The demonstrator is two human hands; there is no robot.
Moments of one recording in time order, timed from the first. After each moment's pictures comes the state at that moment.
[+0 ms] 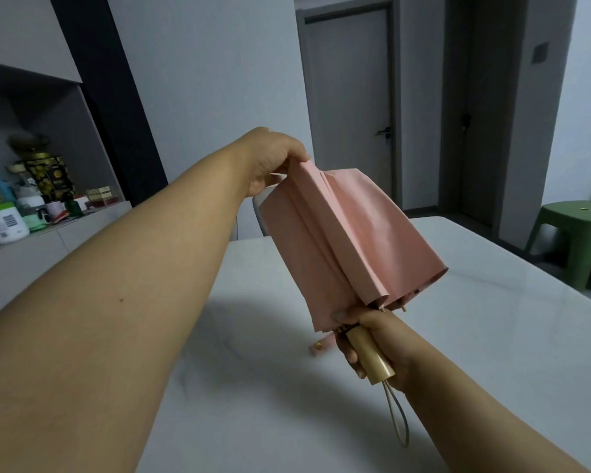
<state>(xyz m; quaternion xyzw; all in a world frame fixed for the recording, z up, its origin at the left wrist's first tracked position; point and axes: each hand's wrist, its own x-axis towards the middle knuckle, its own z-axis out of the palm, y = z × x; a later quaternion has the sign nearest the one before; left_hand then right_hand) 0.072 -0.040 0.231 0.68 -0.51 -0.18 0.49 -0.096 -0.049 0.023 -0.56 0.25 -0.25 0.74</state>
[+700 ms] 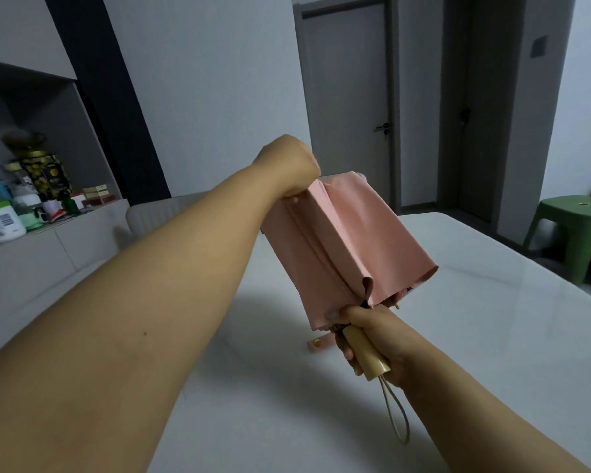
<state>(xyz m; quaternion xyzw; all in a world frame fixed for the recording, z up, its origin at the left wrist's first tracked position) 0.048 -0.055 0.215 0.78 -0.55 0.01 0.31 -0.094 -0.051 0.020 -0.58 0.27 -0.25 0.72</state>
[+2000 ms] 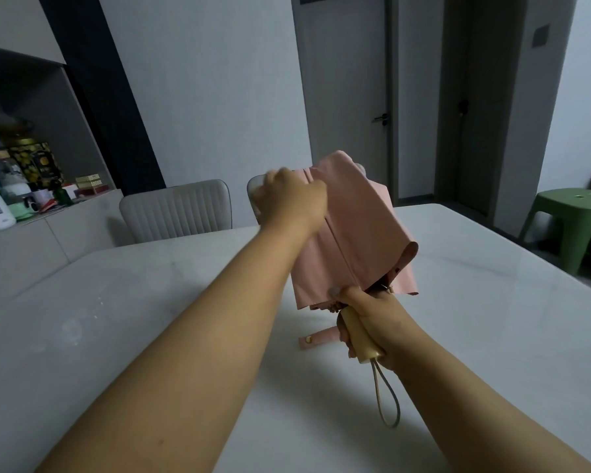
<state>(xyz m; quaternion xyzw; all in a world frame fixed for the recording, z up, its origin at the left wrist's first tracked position) 0.032 -0.049 0.150 0.80 -0.42 0.05 0.43 -0.092 -0.039 0.037 -0.58 0.30 -0.31 0.69</state>
